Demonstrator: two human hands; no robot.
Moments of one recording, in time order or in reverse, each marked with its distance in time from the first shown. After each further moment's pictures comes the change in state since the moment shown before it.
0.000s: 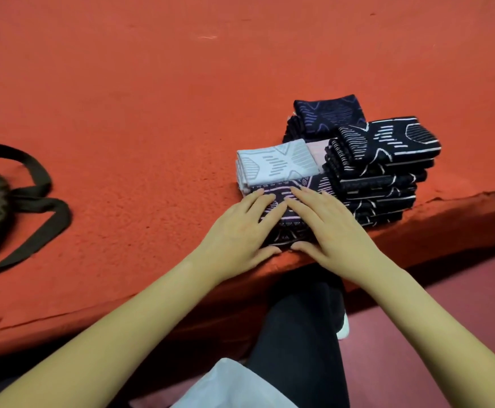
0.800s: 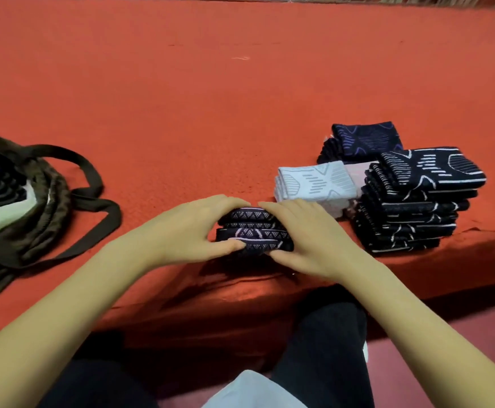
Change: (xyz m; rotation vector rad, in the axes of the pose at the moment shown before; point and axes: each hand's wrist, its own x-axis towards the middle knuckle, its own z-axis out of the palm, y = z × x) left_hand -0.058 -0.076 -0.091 -0.390 -0.182 -0.180; right_hand 0.071 -0.075 -0.025 0.111 -0.067 -0.145
